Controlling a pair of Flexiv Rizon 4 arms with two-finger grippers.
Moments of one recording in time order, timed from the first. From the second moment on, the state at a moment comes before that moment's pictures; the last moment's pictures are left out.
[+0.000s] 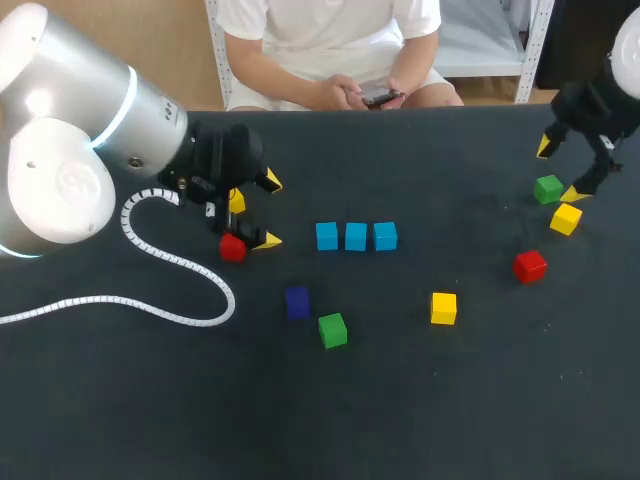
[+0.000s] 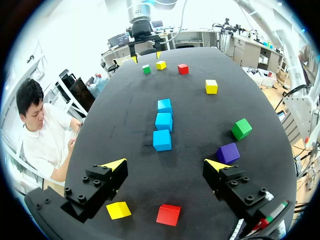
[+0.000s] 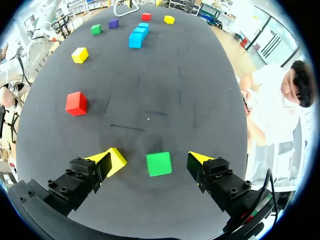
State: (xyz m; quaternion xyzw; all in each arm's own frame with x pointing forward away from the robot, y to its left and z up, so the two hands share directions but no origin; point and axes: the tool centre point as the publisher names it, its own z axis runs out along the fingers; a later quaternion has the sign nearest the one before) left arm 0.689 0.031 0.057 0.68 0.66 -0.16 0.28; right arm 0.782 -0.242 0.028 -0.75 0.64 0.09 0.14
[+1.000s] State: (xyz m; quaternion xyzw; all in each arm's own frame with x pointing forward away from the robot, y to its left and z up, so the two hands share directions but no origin) left arm 0.689 0.031 0.057 0.68 0.66 -0.16 0.28; right arm 0.794 -0.249 0.009 -0.76 0.63 0.09 0.12
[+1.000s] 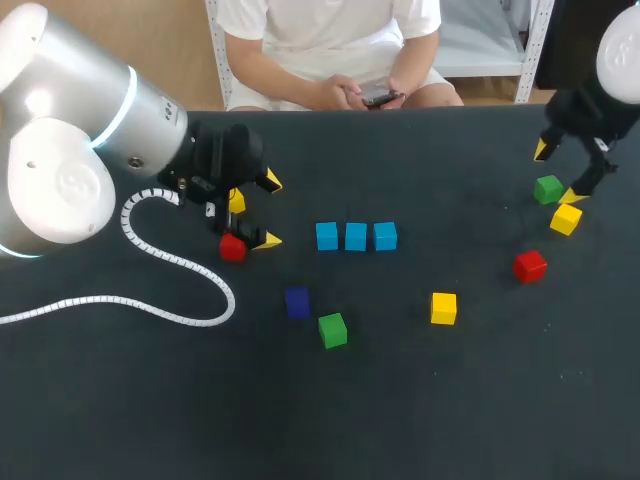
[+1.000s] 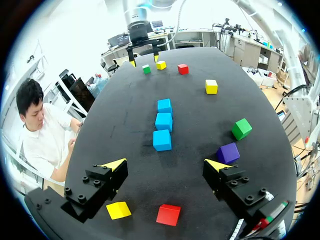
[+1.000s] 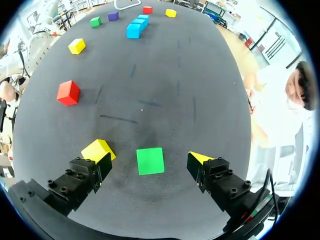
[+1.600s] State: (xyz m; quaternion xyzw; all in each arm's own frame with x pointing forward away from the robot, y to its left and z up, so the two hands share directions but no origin) left arm 0.689 0.031 0.057 0.68 0.66 -0.16 0.28; right arm 0.789 -0.257 0.004 -0.74 0.65 0.11 0.12
